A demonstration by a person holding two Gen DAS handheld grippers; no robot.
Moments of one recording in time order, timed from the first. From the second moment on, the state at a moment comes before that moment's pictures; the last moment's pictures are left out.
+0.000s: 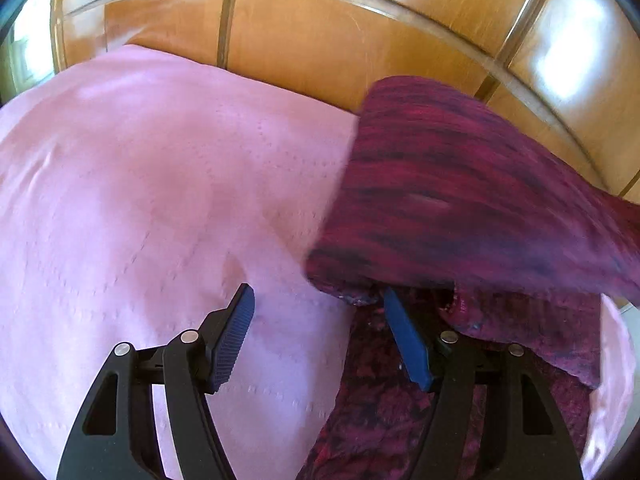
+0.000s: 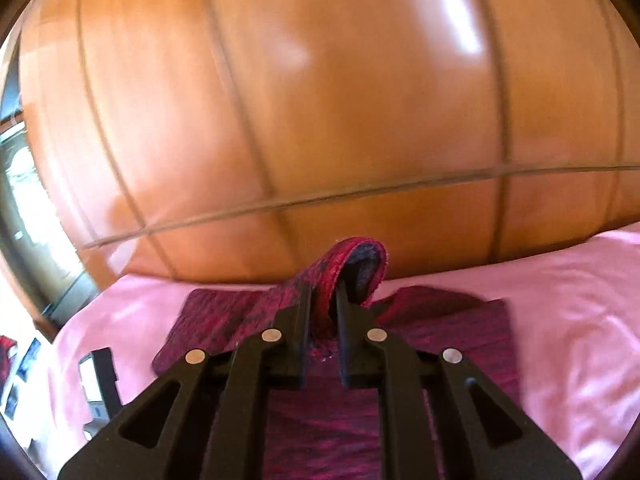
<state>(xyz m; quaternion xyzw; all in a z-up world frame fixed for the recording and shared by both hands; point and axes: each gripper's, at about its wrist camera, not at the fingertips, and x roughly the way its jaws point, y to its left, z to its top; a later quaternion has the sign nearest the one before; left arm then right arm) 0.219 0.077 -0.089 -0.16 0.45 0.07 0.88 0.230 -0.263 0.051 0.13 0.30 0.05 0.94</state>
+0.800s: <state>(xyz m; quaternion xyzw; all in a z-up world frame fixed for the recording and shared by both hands) 0.199 0.113 -0.059 -0.22 0.41 -0.05 0.88 0.209 -0.387 -0.075 0.25 0.41 -0.03 0.88</state>
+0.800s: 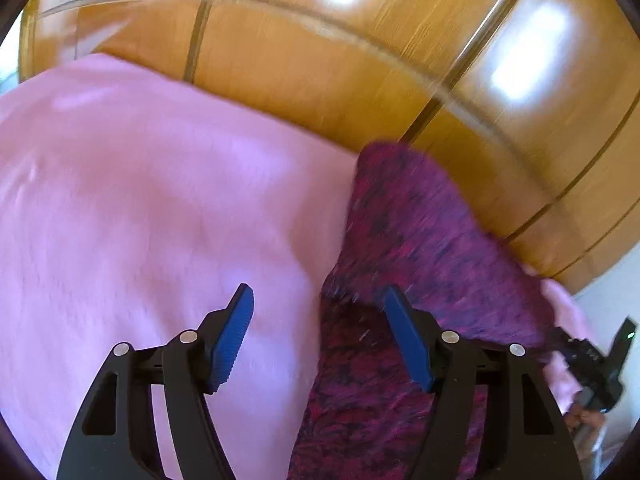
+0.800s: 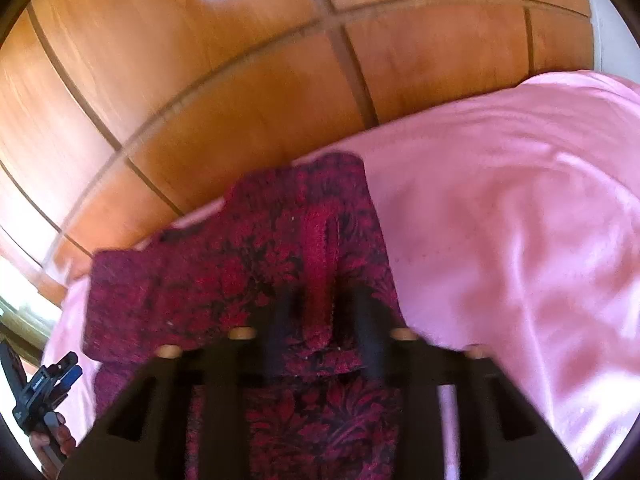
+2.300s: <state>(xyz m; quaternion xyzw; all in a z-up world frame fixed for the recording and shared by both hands) 0.208 0.000 -0.054 -0.01 0.37 -0.07 0.93 0.223 -0.319 -0.053 0.09 0.39 -0.06 0.91</state>
